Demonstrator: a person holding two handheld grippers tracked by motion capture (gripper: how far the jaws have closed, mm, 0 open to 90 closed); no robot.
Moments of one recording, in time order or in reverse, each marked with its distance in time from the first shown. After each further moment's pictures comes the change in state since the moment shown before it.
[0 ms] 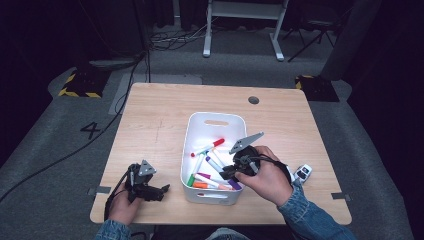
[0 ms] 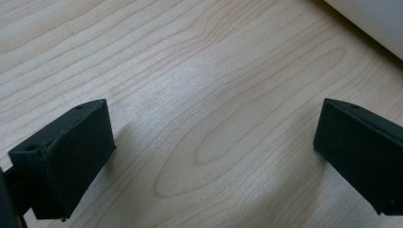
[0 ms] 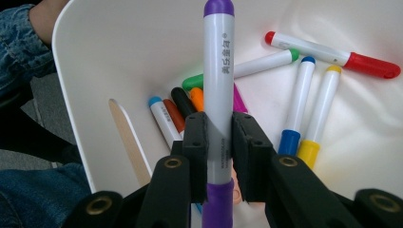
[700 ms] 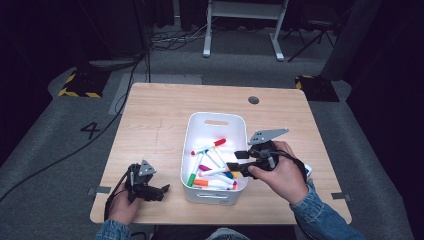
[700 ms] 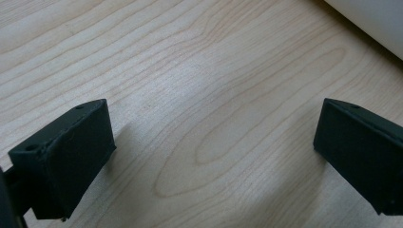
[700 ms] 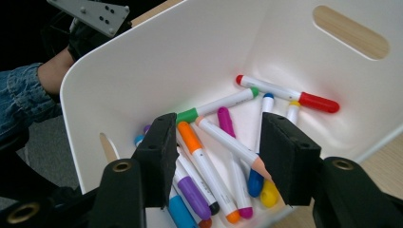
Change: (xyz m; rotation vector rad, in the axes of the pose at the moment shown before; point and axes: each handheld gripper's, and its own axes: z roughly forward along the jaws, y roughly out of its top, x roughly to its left) left arm 0.000 0.000 0.000 -0.001 0.000 0.000; right arm -0.017 -0.011 -0.034 -0.218 -0.040 0.043
